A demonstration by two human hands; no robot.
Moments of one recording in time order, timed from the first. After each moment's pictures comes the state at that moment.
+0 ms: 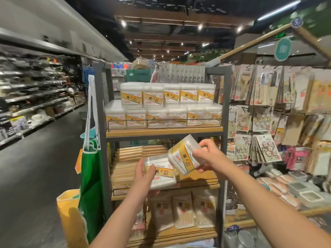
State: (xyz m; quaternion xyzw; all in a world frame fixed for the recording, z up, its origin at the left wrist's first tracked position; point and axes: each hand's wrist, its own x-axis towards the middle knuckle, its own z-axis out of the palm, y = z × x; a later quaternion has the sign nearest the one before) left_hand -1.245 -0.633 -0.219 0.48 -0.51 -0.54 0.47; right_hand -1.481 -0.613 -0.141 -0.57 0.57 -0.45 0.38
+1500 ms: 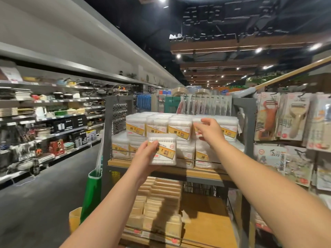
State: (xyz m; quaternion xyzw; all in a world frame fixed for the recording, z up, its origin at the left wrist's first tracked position) left_hand -1.319 -0.721 -0.072 0.38 -0.47 -0.47 0.64; right_hand -1.524 -0.818 -0.009 -0.60 0.47 -0.56 0.32
